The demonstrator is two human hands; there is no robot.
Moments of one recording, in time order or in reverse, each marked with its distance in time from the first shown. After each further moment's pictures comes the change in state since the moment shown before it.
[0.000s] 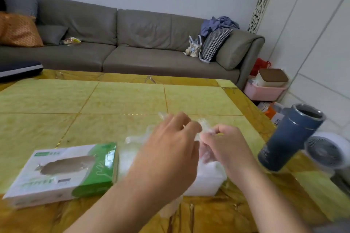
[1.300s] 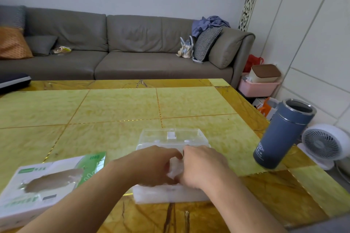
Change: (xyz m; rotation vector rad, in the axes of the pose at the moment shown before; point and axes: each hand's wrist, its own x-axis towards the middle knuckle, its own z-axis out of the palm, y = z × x) left_hand 0.031 -0.065 0.052 0.022 -0.860 -0.113; right_hand -0.007 0.001 0.026 -1.158 -0.291 -0.130
